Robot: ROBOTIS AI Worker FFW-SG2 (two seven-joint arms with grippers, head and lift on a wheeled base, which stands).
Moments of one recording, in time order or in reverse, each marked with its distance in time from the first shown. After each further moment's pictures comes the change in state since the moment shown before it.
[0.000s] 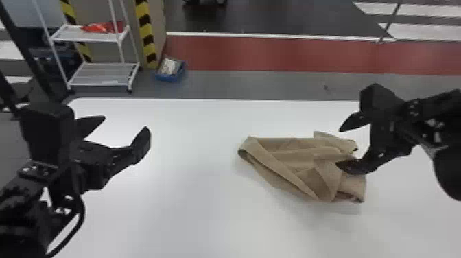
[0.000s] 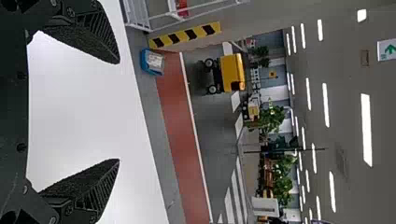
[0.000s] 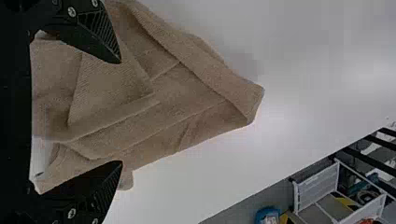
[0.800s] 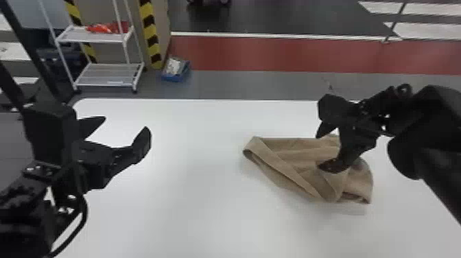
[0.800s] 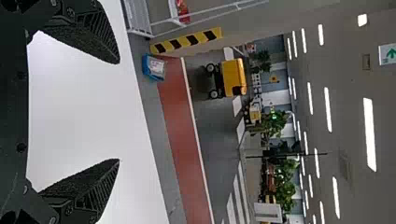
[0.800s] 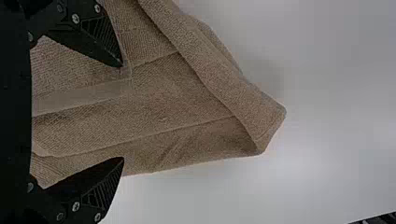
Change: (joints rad) left arm -0.001 0.000 0.018 0.004 -0.005 0.000 0.003; right arm -0.243 0.058 0.259 0.339 0.087 -0.158 0.000
